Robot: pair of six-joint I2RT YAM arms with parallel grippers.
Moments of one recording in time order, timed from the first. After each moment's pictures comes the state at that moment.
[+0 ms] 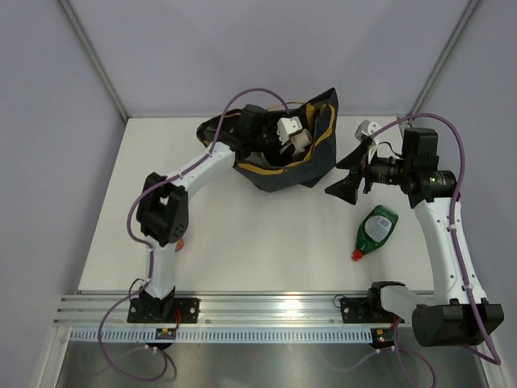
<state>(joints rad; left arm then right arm) -0.57 2.00 1.73 -0.28 0.52 0.49 0.01 1.13 1.28 -0.78 -1.07 -0.47</state>
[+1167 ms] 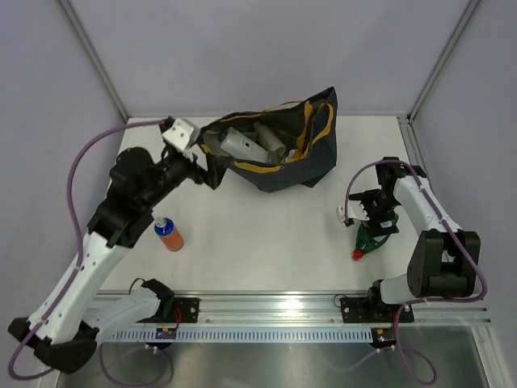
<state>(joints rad) -0.55 0.97 1.26 -0.31 0.14 0.08 -0.03 1.43 1.05 -1.17 -0.17 -1.87</state>
